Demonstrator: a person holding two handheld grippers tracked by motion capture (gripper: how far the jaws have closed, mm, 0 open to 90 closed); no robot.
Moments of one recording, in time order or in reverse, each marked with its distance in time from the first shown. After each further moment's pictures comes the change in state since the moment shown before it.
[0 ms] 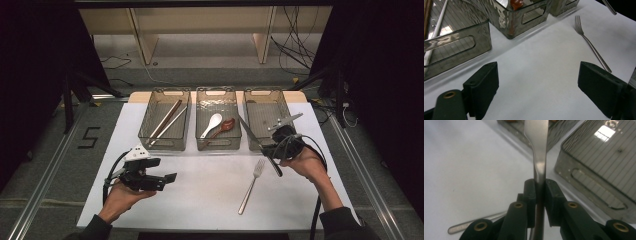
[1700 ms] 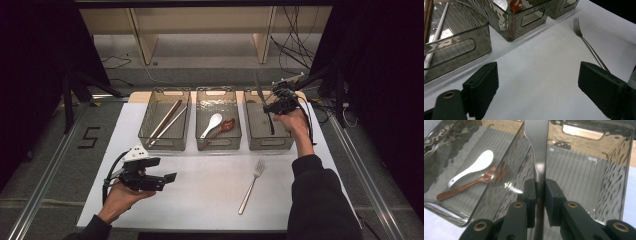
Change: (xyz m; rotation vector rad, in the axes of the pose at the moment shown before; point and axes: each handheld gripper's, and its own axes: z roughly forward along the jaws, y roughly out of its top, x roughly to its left) left arm 0.000 0.000 -0.002 -0.023 -0.002 0.002; right arm -0.096 0.078 0.033 -0.093 -0.167 0.335
